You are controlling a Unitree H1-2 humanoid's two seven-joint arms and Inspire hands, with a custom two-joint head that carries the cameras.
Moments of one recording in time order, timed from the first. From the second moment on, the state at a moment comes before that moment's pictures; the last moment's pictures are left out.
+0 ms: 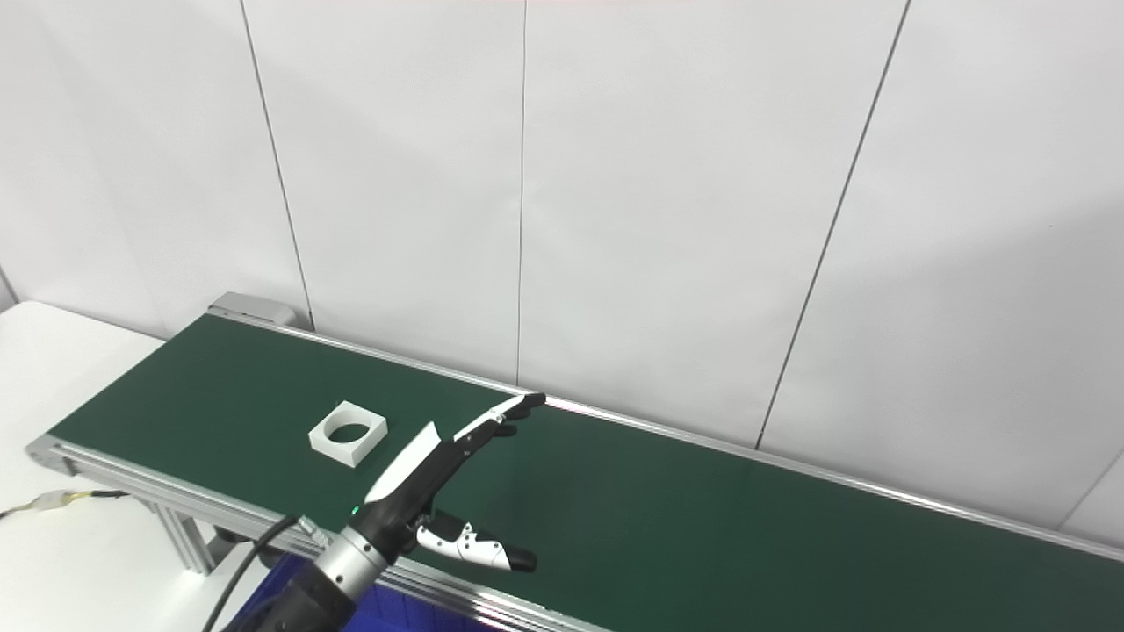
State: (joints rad) left arm -0.17 0.29 -0.14 -0.02 0.30 -0.27 -0.06; right arm 0.13 -0.23 0.11 0.13 -0.13 -0.29 0.18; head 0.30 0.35
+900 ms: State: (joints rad) left arm -0.33 0.46 -0.11 0.17 0.45 -0.13 -0.19; right arm 0.13 -0.24 0.11 0.13 -0.14 -0.29 0.18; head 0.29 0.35
